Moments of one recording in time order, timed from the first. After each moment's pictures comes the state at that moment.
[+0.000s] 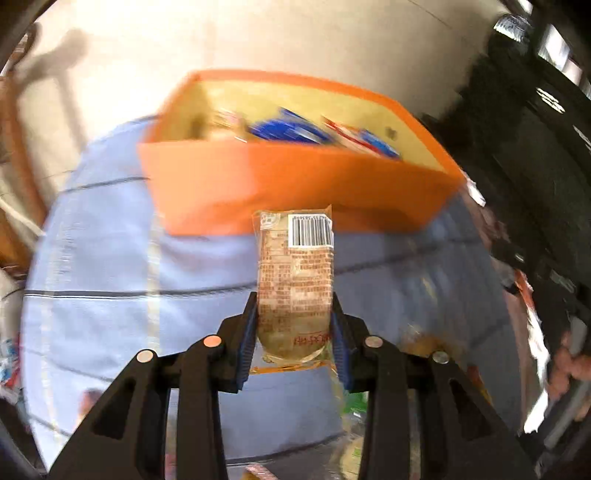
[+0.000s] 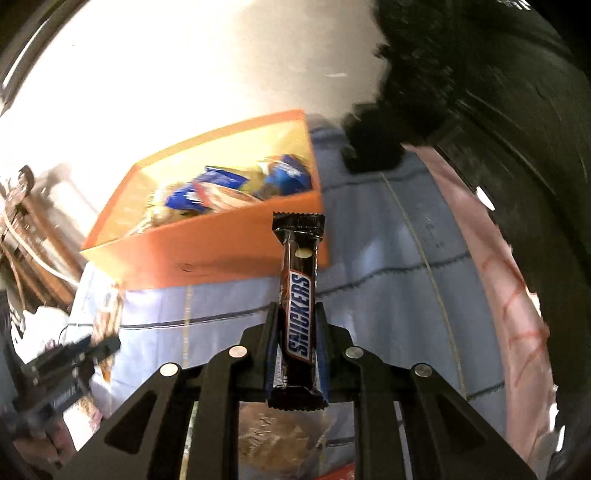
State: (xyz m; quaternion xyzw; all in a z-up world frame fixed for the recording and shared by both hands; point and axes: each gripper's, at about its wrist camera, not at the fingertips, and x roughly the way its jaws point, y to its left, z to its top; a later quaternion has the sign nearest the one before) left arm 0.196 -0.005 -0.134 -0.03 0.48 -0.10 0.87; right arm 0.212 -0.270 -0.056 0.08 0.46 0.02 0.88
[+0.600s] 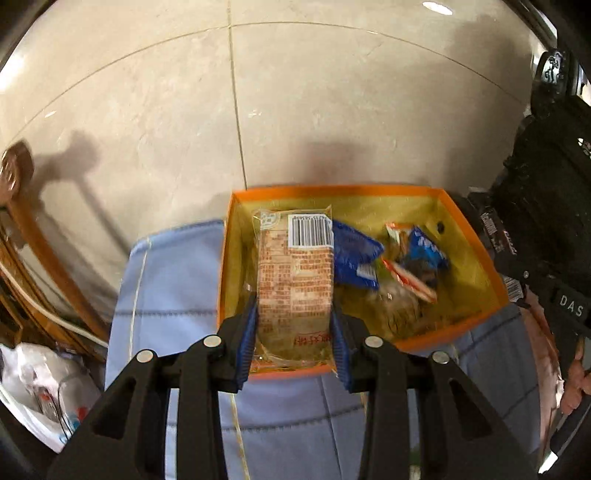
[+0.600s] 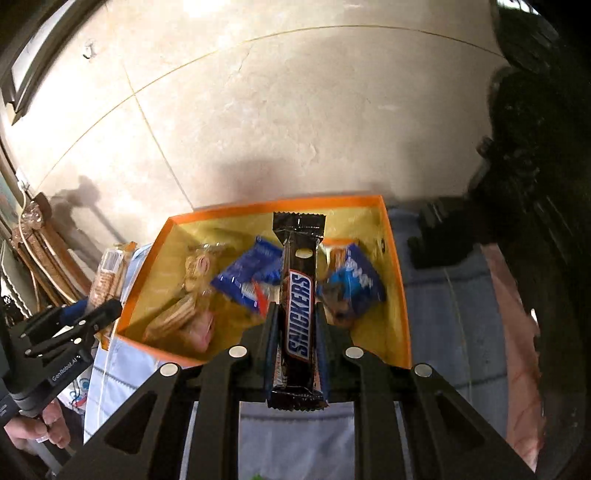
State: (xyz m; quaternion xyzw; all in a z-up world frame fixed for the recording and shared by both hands) left arm 0.326 0.002 -0.048 0.03 0.42 -0.06 0.91; right arm 0.328 -0.222 -0.001 0.06 0.43 0.07 0.90
